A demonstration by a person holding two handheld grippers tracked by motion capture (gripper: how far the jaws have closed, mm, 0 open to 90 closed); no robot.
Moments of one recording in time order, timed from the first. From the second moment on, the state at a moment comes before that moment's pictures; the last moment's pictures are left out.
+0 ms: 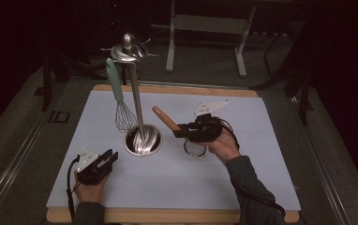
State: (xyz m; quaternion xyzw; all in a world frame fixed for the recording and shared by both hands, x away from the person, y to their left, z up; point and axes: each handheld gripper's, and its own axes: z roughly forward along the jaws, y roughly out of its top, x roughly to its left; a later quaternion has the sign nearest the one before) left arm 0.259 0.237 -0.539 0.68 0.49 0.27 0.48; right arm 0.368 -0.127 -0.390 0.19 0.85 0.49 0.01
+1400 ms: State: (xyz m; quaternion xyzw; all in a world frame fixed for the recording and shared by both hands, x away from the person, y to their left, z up) left arm 0.259 0.235 -0.539 0.68 0.49 0.27 0.48; right arm 0.363 -0.105 -0.332 0.12 0.82 0.55 0.03
